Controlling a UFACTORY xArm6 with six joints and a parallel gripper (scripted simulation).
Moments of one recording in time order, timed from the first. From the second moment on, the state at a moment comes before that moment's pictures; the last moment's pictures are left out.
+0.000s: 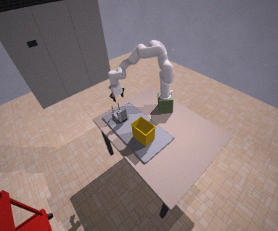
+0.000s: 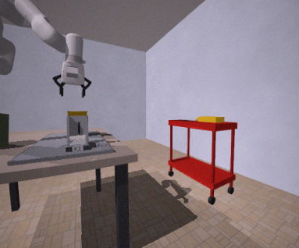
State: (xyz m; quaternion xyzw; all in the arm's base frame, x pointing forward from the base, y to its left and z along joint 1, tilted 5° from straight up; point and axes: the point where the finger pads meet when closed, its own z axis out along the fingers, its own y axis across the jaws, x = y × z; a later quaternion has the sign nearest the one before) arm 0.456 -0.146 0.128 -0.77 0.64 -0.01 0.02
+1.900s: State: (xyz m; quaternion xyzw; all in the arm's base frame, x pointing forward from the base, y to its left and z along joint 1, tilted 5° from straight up) arm 0.482 -0.141 0.073 -0.74 0.67 -0.04 0.01
